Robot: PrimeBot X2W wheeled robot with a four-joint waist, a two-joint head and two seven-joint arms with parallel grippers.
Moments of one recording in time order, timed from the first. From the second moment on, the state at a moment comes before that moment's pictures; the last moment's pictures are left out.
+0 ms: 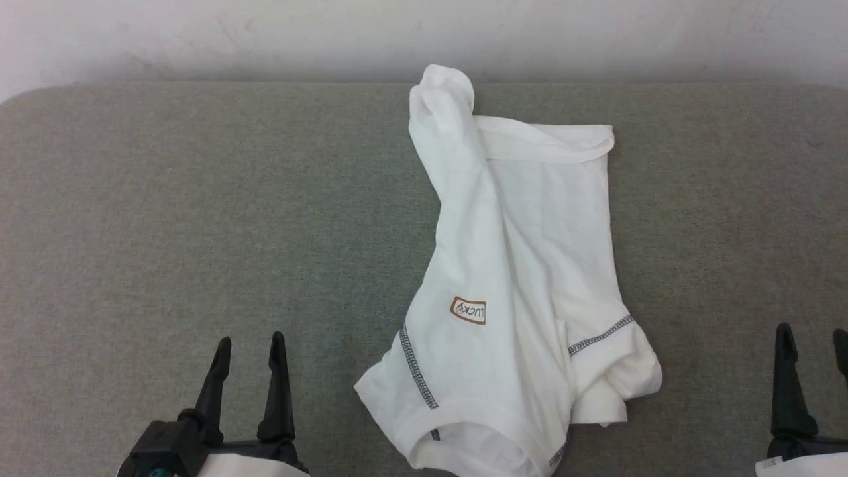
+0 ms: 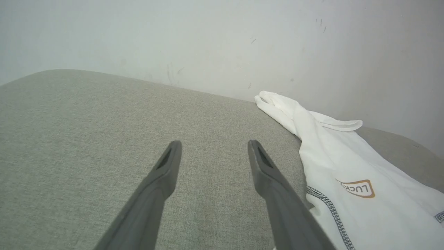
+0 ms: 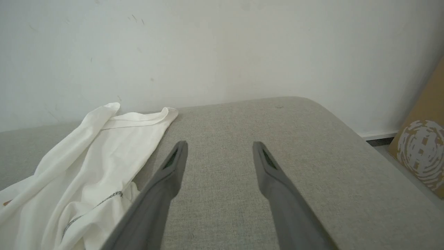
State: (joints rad) left arm 0.15 0.05 -0.05 -0.06 -0.24 0.01 -0.26; right arm 0.21 -0.05 -0.25 -0.16 0.22 0.13 -0.18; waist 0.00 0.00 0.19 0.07
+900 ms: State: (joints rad) left arm 0.03 0.21 -0.33 0.05 -0.31 -0.12 0.29; right arm 0.15 -0.05 -0.19 -0.07 0.22 0.13 -0.20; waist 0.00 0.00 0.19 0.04
